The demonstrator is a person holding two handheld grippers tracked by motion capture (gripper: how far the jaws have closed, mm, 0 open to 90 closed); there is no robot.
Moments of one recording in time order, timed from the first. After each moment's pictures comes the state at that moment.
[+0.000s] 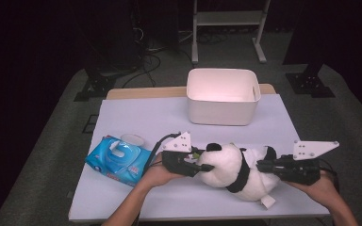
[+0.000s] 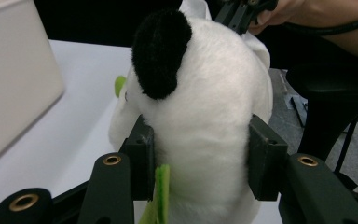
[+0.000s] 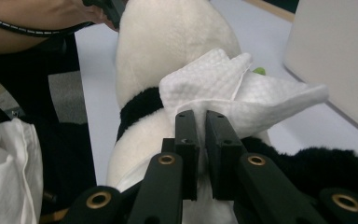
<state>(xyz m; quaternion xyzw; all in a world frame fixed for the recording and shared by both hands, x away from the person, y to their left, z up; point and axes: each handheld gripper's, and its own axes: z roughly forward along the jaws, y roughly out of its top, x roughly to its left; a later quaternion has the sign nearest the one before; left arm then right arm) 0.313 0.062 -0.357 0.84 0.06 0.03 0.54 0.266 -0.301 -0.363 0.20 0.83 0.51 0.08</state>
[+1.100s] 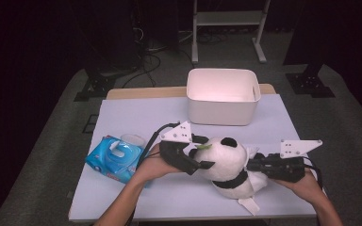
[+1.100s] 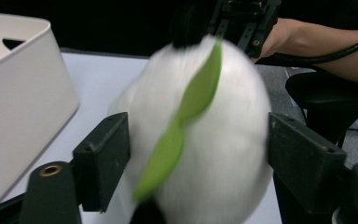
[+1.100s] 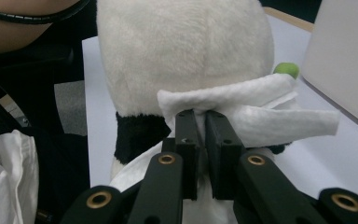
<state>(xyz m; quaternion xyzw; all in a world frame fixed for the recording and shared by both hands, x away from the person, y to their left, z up) 0.314 0.062 -0.325 0.85 0.06 0.04 0.52 0.280 -0.279 -0.378 0.18 0.82 0.53 0.06</state>
